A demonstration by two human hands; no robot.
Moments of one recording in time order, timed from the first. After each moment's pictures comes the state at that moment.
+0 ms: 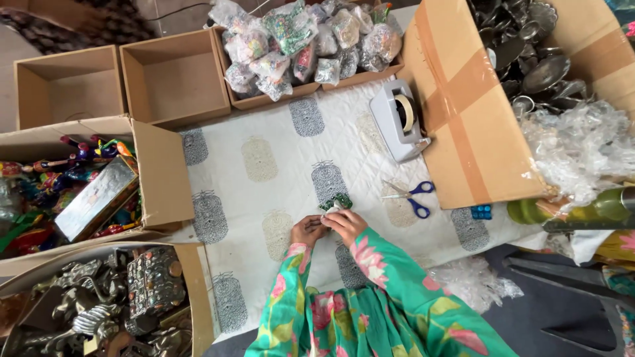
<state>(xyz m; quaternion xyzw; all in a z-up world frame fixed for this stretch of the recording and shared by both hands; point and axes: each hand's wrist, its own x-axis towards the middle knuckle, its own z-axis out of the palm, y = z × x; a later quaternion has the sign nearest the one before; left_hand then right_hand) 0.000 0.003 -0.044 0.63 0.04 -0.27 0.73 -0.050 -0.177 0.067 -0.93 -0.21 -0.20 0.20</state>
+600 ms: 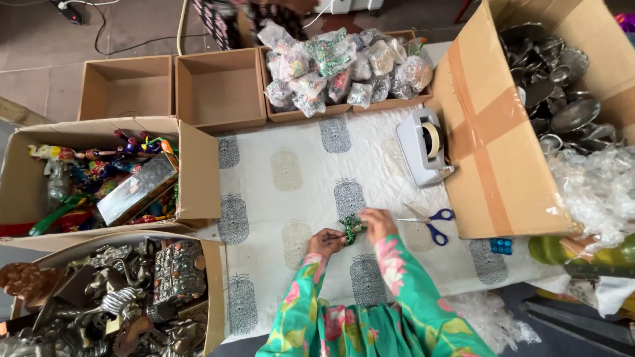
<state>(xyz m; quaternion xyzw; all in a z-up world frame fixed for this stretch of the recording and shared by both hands) 0.001 -0.001 -0.033 0.60 0.07 -0.28 0.75 -0.018 -0.214 0.062 -0.95 -0.05 -0.17 0.26</state>
